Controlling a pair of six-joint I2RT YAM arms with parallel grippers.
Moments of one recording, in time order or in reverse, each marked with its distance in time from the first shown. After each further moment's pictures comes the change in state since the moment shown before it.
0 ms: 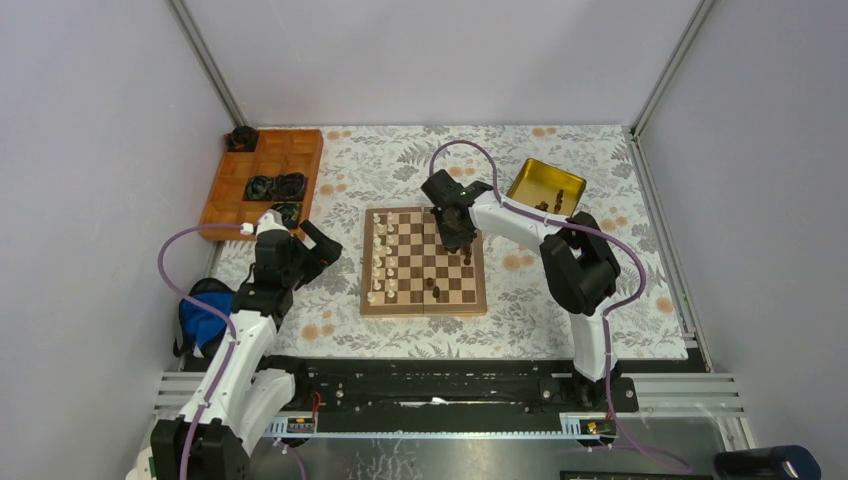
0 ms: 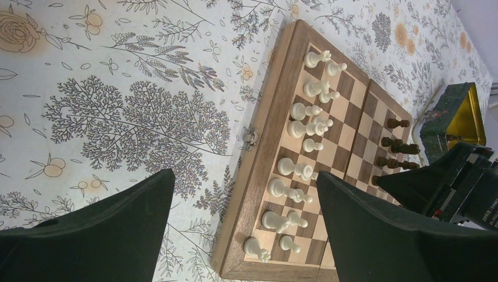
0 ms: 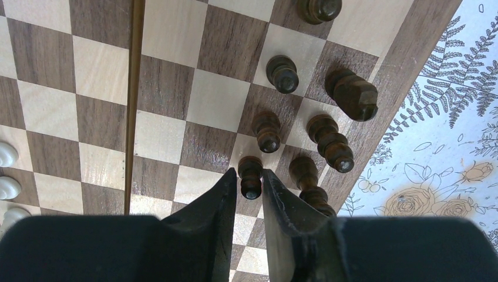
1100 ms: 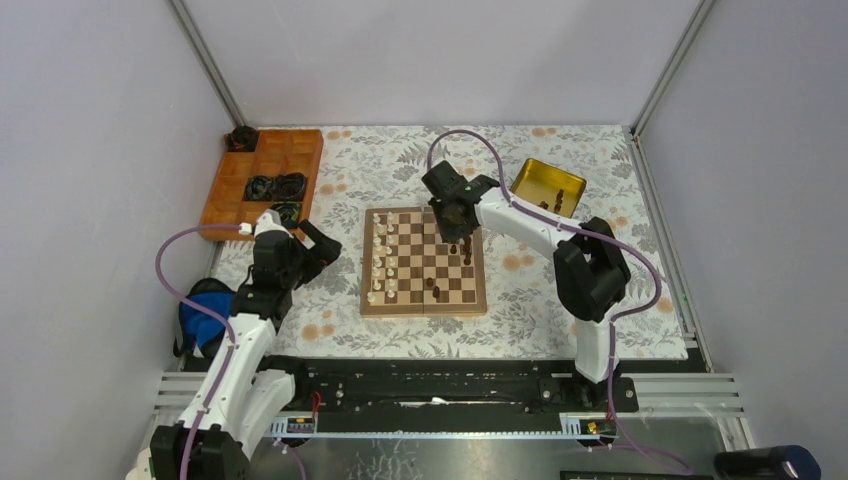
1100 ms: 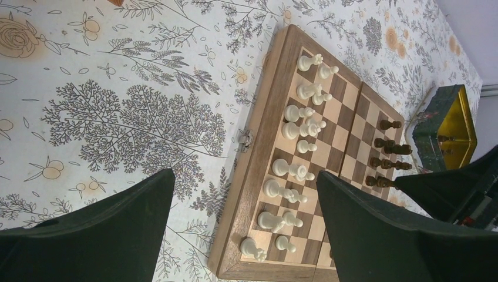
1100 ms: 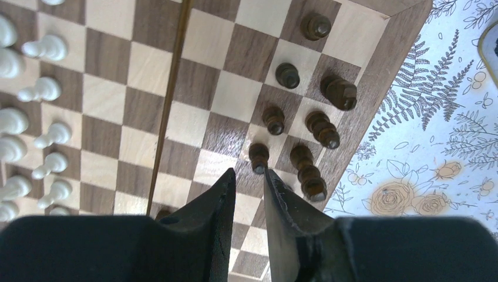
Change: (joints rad) left arm 0.000 -0.024 0.000 0.000 0.000 -0.001; right arm 0.008 -0.056 0.028 -0.010 0.004 -0.028
